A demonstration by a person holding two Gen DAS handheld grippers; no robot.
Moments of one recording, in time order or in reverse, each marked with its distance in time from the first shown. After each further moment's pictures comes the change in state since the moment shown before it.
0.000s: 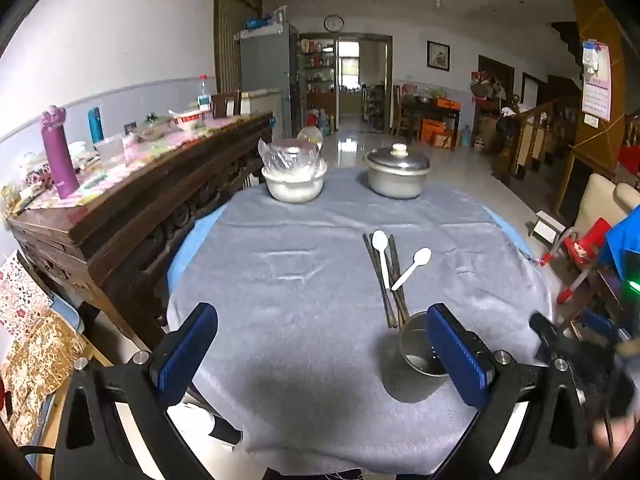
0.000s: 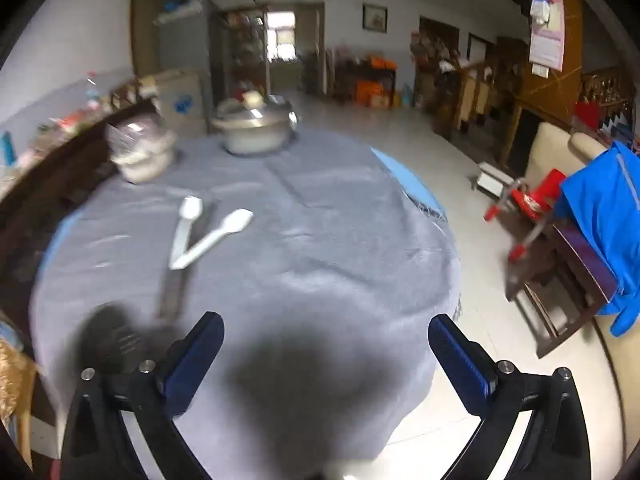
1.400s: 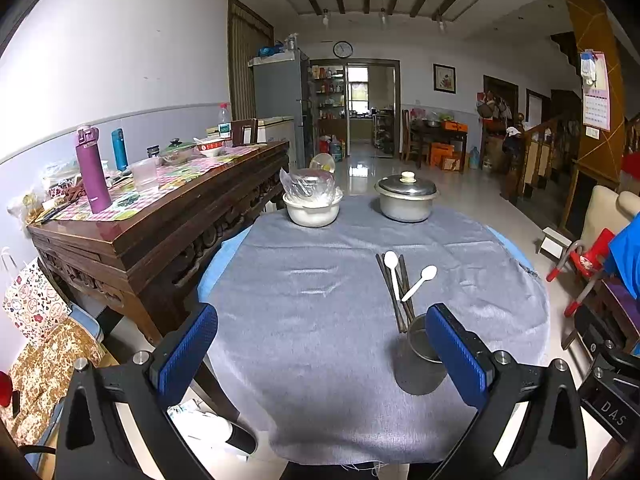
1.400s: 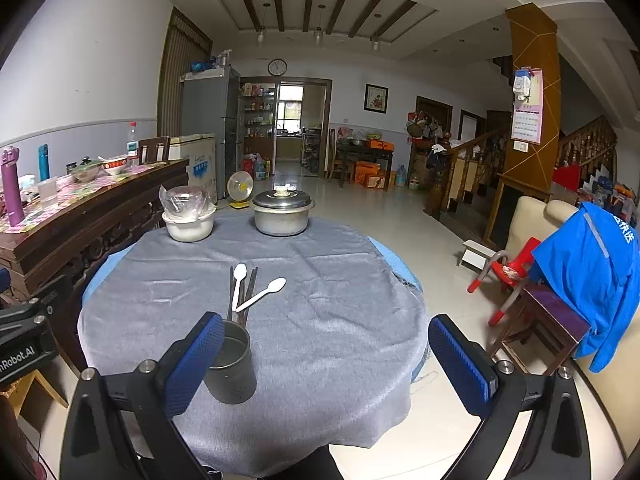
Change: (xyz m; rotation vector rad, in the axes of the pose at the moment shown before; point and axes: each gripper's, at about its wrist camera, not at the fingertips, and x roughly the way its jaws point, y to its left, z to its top) left arm -0.055 0.013 -0.009 -0.003 -0.088 0.047; right arm -0.134 0.055 -0.017 -0.062 -0.264 -0.084
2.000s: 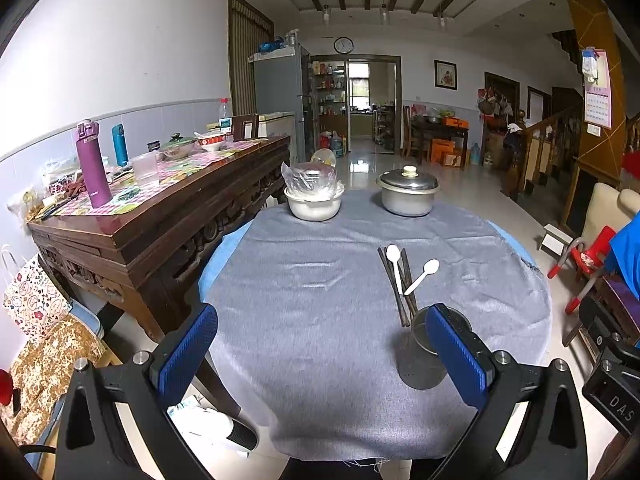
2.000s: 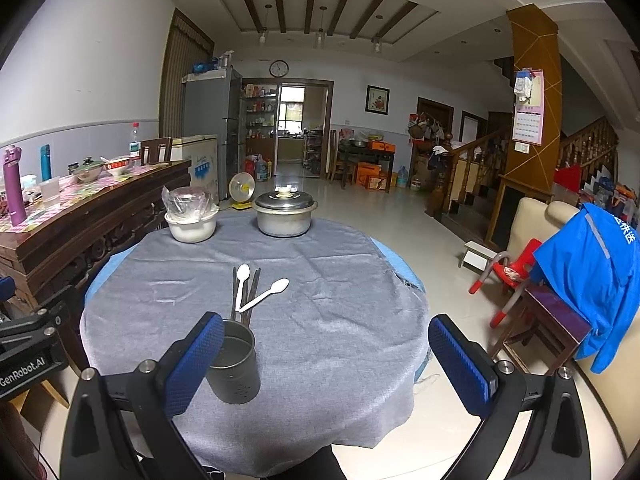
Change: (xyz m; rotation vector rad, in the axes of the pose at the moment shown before) left arm 0.003 0.002 -0.006 -0.001 0.017 0.003; right arm -0.004 0.004 -0.001 0.003 0.001 0.010
